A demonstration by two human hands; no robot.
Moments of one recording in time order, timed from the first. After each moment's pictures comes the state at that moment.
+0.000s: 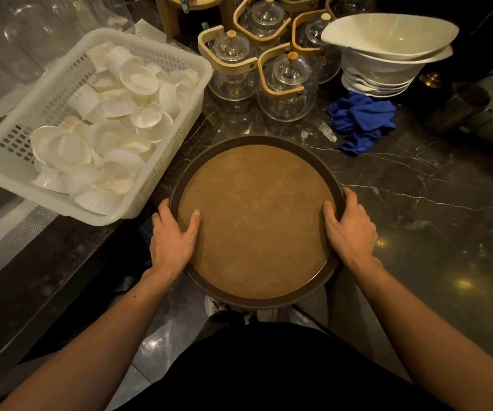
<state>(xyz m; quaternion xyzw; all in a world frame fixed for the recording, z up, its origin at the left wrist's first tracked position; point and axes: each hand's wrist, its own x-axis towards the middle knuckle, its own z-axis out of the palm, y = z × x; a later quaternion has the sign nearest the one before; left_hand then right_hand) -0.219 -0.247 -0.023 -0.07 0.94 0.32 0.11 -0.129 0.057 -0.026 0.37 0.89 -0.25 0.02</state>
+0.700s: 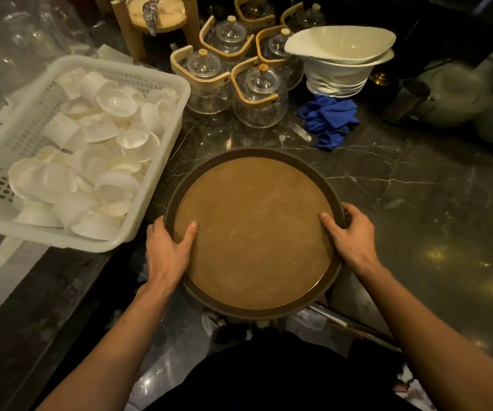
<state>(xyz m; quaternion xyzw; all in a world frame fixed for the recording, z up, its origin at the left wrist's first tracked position) -0.240 -0.272 -0.028 0.00 0.91 0.39 0.11 -0.084 0.027 0.005 0.40 0.82 -0.41 -0.08</state>
